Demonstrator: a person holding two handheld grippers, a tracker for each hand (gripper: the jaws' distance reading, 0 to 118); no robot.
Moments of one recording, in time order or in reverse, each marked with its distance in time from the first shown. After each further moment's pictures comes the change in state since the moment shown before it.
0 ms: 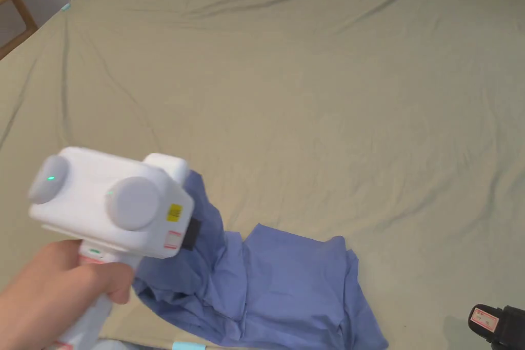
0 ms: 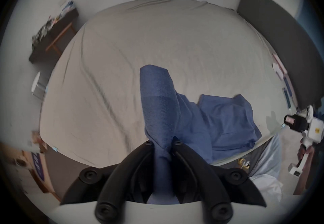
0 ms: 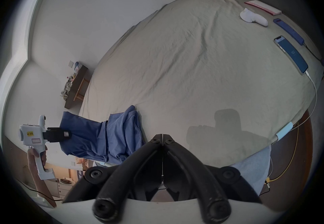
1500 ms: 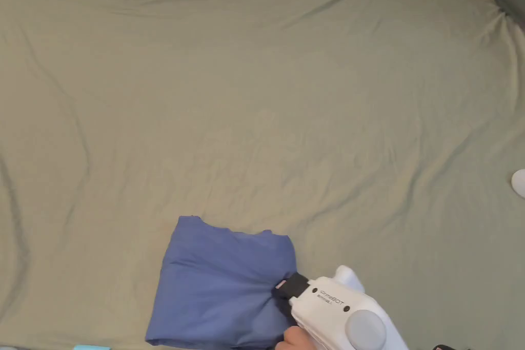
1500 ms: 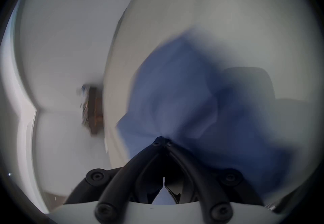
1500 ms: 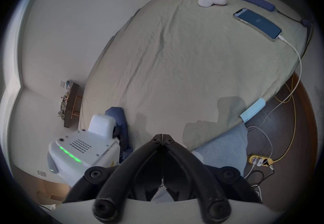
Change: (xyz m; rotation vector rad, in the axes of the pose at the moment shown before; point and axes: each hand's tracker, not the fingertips) left arm 0.368 -0.034 -0.146 0.066 0.417 -0.593; right arm 0.062 -0.014 0.044 0.012 -0.056 -0.189
